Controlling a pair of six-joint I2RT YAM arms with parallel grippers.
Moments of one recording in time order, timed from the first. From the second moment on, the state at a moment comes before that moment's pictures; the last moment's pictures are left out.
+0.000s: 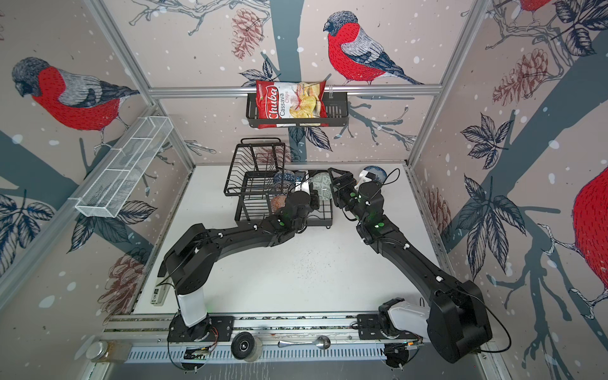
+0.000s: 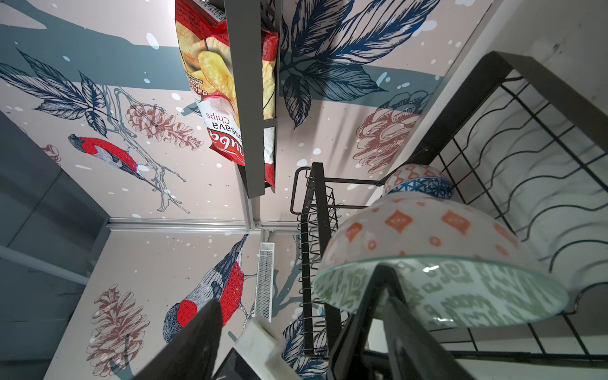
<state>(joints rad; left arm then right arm) -0.90 1.87 1.26 0.44 -0.61 -0.29 0.46 1.22 0.84 0.33 -0.13 1.44</state>
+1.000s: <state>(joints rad) -0.94 1.82 1.12 0.67 -0.71 -0.23 0.48 1.31 0.85 0.43 -0.12 1.59</state>
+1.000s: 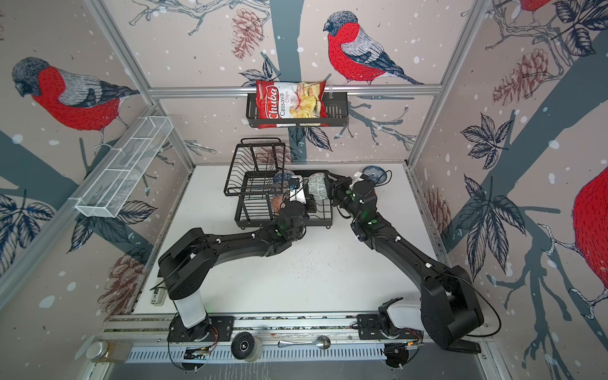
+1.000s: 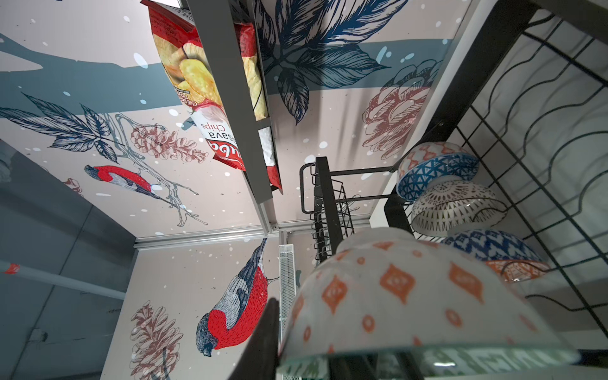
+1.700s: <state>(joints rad) -0.96 1.80 1.09 0.74 -0.76 -0.20 0.49 1.28 0.85 0.45 -0.17 1.63</state>
